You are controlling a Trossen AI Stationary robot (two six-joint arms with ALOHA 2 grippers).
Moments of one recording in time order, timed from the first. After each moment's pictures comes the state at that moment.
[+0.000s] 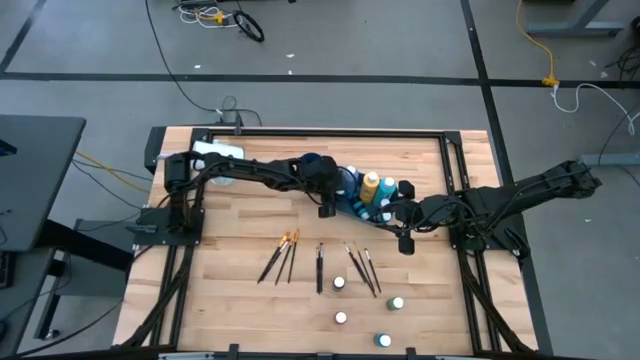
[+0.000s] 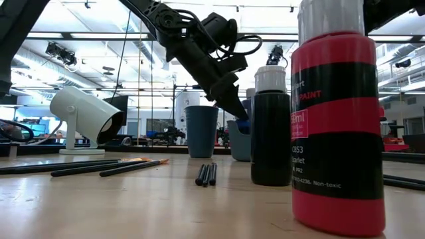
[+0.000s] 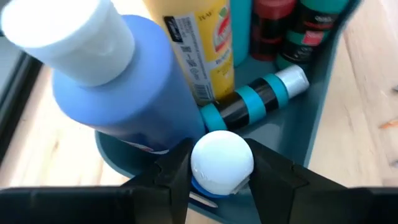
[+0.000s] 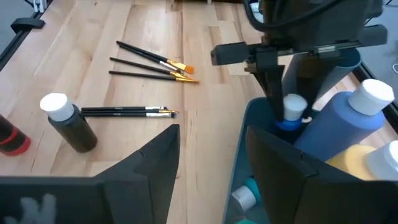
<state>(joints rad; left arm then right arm) 0.20 1.93 1.31 -0.13 -0.05 0.22 0.23 0.92 0.61 -0.19 0.30 0.06</state>
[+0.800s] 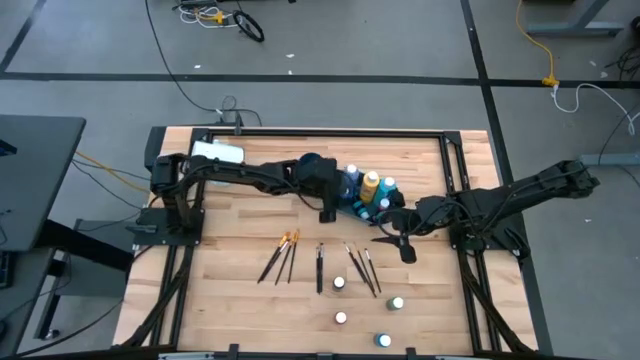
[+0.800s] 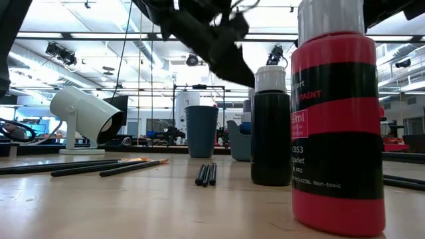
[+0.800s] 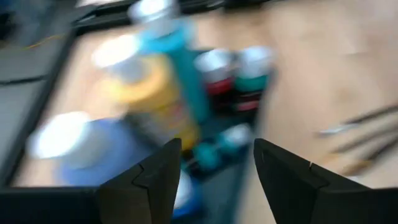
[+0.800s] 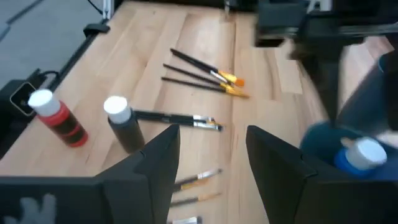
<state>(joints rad) 0.11 1.83 1.31 -0.09 0.03 0.22 0.23 0.99 0.61 -0.07 0.09 0.01</state>
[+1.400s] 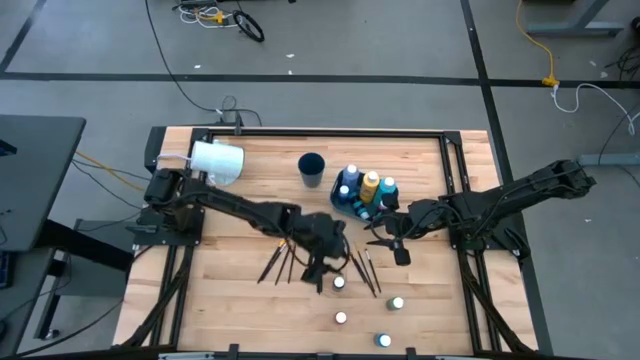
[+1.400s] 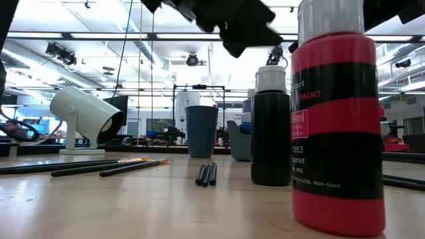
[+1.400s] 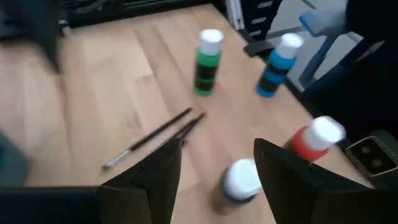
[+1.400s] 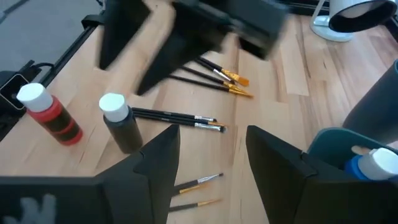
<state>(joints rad) -0.19 1.84 1.31 -0.07 0.24 0.08 0.23 1.06 0.61 -0.02 0.09 -0.01</state>
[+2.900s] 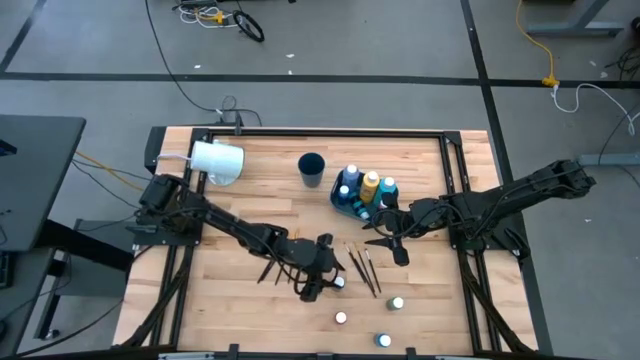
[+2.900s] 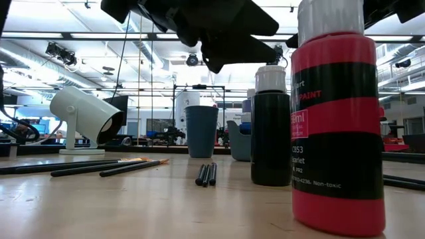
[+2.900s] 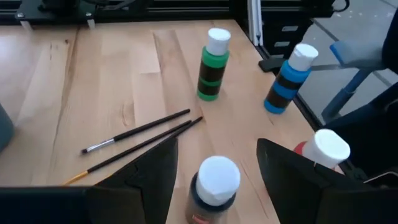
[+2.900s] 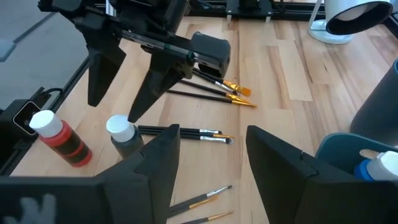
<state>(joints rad) -0.33 1.83 1.11 0.26 -0.02 -0.13 0.23 1.06 0.61 0.03 0.09 0.07</state>
